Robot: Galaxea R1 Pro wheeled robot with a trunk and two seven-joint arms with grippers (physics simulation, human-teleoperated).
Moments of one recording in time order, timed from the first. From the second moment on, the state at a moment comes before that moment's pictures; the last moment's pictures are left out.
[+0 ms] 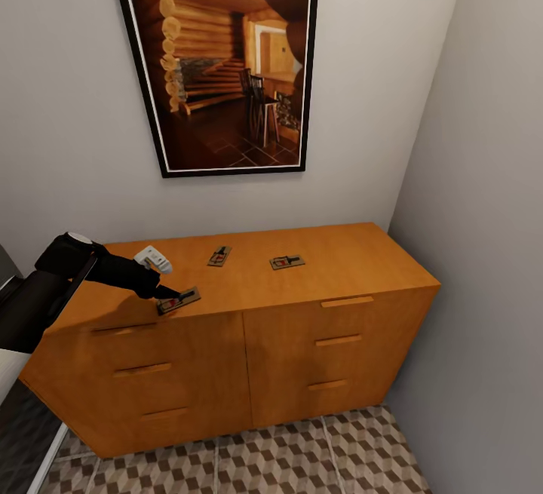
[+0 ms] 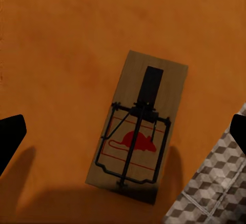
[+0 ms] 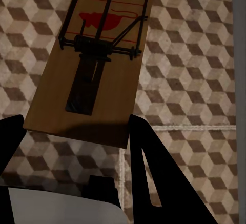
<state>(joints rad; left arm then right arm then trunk) -0.93 0.49 -0.30 -1.31 -0.29 0.99 -1.18 -0.26 0.01 0.12 -0.01 0.11 -0.39 -0.14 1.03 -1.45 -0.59</state>
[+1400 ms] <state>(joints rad) -0.93 0.45 -0.35 -1.40 -0.58 0.99 -1.18 -0.26 0.01 0.12 -0.01 0.11 -0.39 -0.14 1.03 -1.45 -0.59</state>
